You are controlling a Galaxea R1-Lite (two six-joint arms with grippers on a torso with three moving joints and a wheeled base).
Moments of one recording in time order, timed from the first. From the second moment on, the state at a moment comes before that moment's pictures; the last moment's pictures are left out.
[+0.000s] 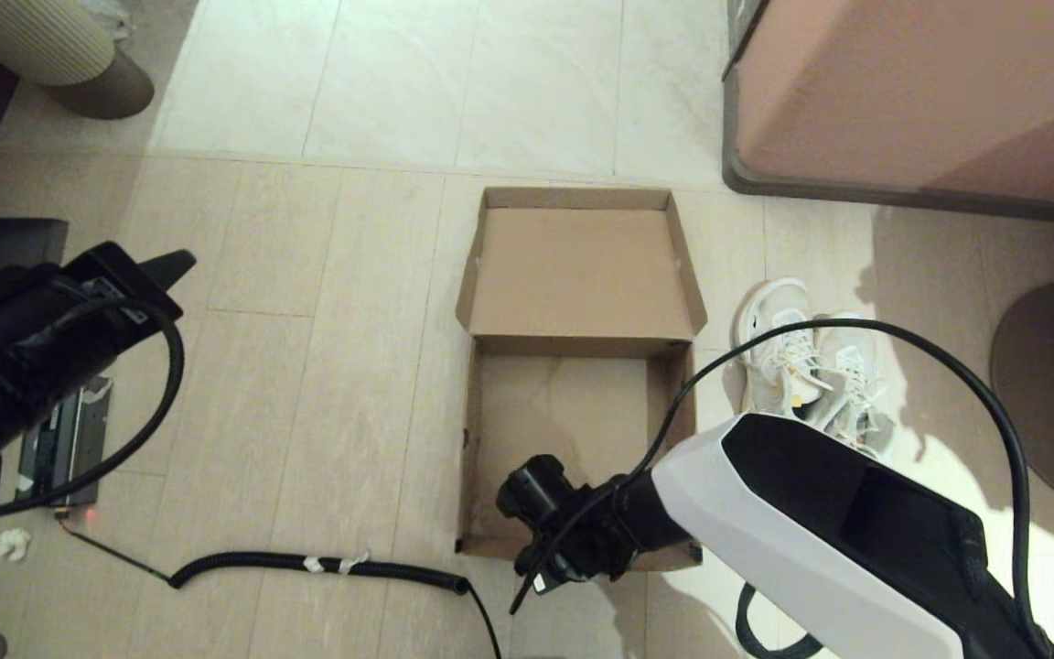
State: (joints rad) left arm -0.20 1.29 -0.66 -0.78 0.12 -0.33; right arm 0.80 2.57 -1.62 0.13 -0.31 0.30
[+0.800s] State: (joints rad) left arm -0.21 1.42 -0.77 -0.74 0.06 -0.33; right arm 0.78 2.29 -1.53 0.13 -0.33 0.31
